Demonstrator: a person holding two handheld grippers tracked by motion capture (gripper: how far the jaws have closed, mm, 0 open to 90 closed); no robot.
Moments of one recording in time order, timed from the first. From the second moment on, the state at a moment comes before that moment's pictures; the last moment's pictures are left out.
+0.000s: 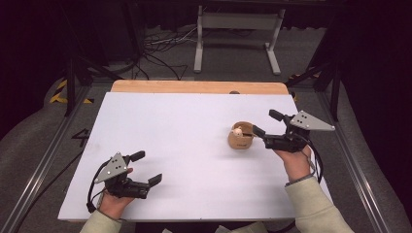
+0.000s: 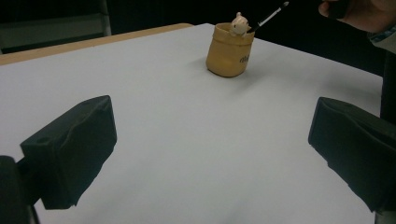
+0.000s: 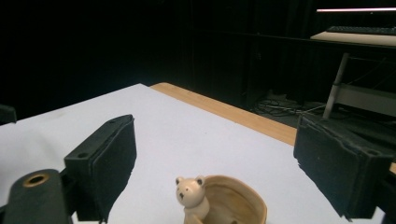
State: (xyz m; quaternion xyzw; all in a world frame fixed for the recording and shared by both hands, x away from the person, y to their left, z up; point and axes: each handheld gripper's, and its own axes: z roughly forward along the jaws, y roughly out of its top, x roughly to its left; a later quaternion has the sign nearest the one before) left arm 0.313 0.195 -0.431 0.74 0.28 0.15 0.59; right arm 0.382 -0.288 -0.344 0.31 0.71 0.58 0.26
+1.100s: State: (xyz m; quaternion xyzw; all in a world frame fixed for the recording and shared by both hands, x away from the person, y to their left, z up) left arm 0.306 0.221 -0.431 0.73 0.30 0.15 0.59; right arm 0.323 -0.312 -0.410 0.29 0.73 0.57 0.26
